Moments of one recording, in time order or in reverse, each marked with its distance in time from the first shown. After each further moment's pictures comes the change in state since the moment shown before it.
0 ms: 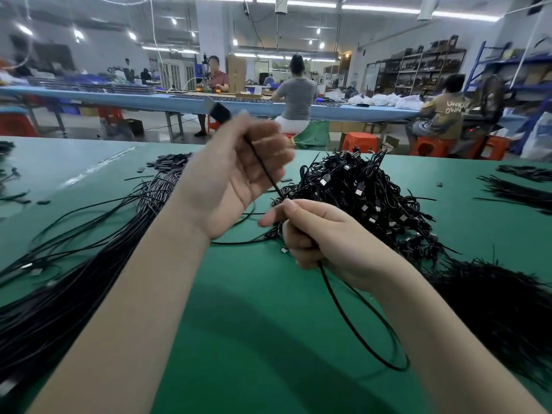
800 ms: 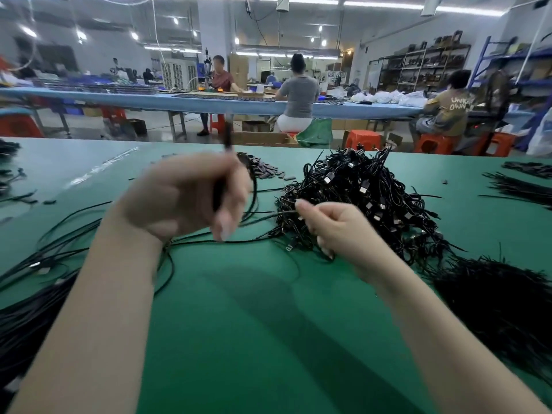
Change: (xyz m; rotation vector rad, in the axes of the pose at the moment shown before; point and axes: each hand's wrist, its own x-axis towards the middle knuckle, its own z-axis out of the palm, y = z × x) left_hand -0.004 0.026 -0.034 0.166 -0.578 -0.436; right_hand 0.008 0.021 -0.017 -0.369 0.406 0.026
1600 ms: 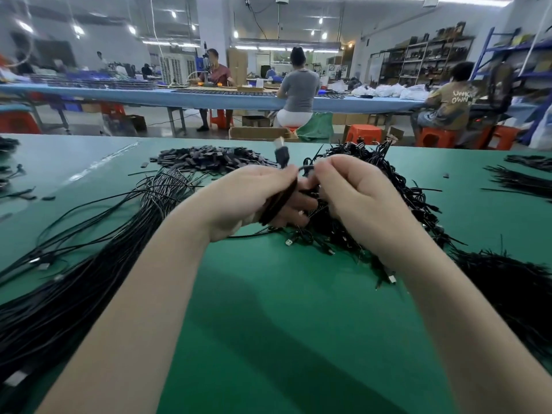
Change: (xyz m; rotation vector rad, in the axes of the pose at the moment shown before) left_hand 0.033 -0.025 0.031 0.385 0.536 -0.087; right_hand -0.013 -0.041 -0.013 -0.100 0.155 -0.306
